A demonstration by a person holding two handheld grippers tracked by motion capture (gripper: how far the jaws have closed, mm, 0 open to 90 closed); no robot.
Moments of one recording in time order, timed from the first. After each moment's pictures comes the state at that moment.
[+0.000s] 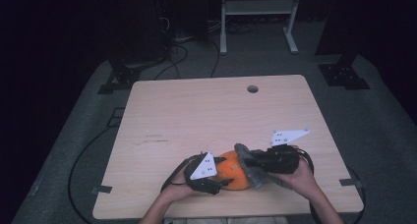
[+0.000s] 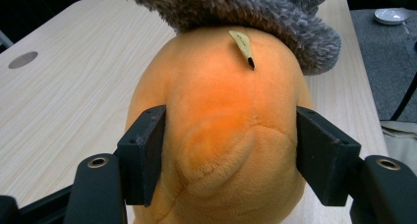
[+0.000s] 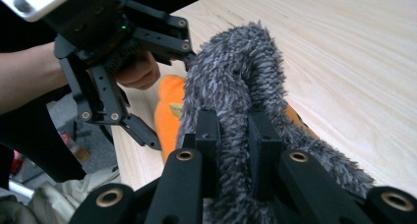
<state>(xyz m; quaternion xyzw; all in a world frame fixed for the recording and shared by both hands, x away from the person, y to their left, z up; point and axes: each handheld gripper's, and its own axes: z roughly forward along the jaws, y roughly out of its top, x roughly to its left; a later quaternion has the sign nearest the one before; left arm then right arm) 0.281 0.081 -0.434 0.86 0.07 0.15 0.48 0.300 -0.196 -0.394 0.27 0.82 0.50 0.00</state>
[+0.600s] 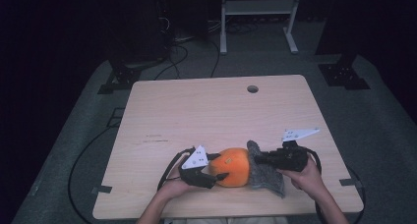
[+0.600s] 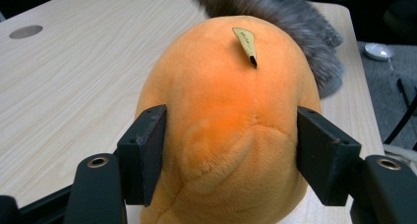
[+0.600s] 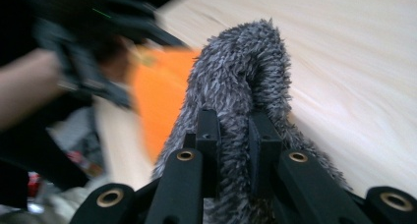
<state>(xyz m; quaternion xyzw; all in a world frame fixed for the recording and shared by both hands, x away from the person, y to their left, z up) 0.297 0.095 -0.439 0.84 0.13 0.11 0.51 0.311 -0.225 -0.411 0.31 0.80 0.51 -0.03</state>
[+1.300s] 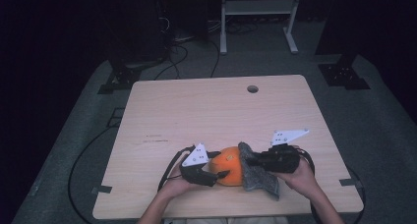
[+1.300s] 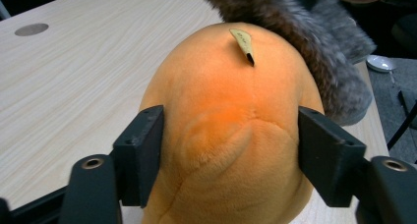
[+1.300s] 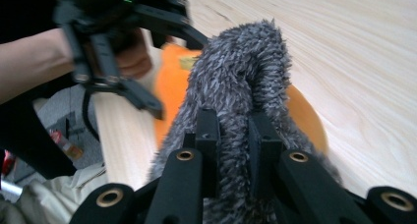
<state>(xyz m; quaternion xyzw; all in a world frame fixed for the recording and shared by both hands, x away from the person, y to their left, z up) 0.301 0.094 -0.439 0.84 0.15 0.10 0.52 0.306 -0.202 -0.403 0.28 0.83 0.49 0.01</state>
